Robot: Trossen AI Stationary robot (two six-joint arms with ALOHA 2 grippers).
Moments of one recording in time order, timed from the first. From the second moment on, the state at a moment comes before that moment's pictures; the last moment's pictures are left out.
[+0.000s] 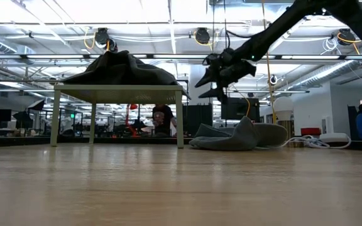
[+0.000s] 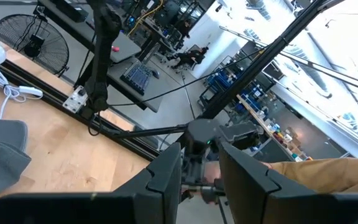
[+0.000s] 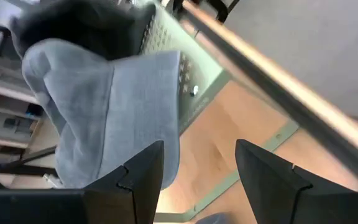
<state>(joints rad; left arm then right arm) 0.07 0.83 1.16 -0.32 0.29 -0.71 -0.94 1.98 1.62 -0.38 -0.90 0.31</state>
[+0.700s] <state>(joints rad) 0.07 0.83 1.16 -0.32 0.29 -0.74 -0.85 2.06 1.62 -0.21 -1.07 0.37</state>
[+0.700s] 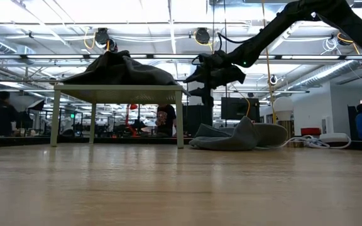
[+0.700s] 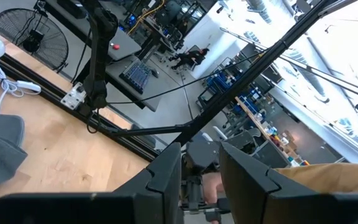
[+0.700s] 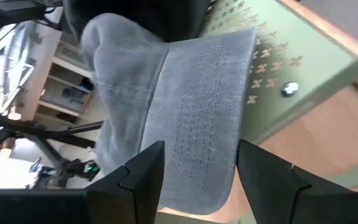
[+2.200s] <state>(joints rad) 0.07 0.83 1.16 -0.32 0.19 -0.68 -0.87 1.78 1.62 -0.51 -1.02 0.50</state>
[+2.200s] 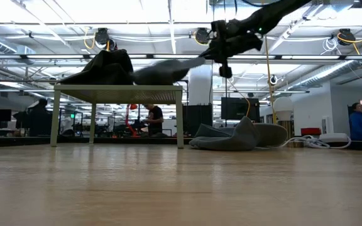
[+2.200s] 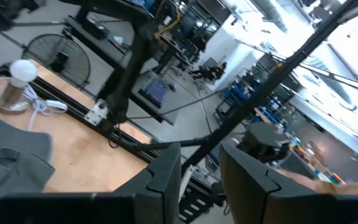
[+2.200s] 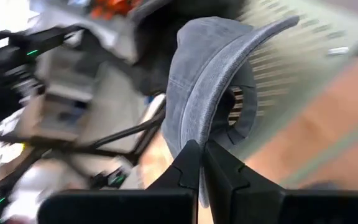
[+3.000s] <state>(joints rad) 0.08 0.83 1.16 -0.32 0.13 -0.71 -0.76 1.62 1.23 -0.15 -0.62 0.82</state>
